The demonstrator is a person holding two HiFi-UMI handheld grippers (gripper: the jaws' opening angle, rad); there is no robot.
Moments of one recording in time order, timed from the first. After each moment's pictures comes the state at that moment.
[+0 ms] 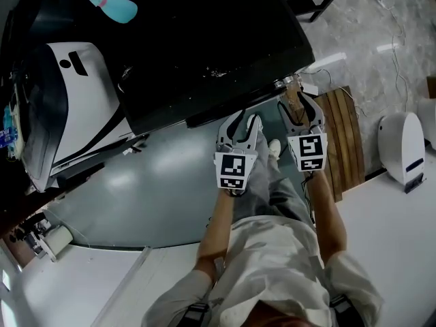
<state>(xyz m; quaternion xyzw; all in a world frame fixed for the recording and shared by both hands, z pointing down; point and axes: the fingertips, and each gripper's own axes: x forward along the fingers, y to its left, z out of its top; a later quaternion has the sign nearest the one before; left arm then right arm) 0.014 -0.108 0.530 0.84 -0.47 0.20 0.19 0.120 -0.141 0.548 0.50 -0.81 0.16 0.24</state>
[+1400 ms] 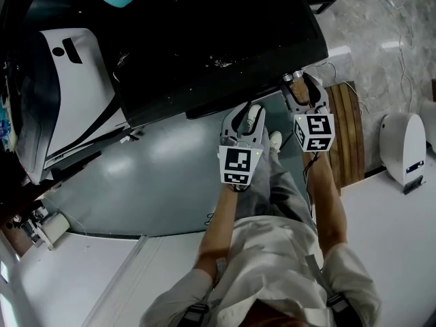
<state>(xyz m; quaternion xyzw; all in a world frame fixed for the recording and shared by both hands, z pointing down) 0.016 -0.115 0.546 0.83 -0.47 0.19 0.21 0.120 -0.182 0.585 0.51 -0.81 0.20 0.20</state>
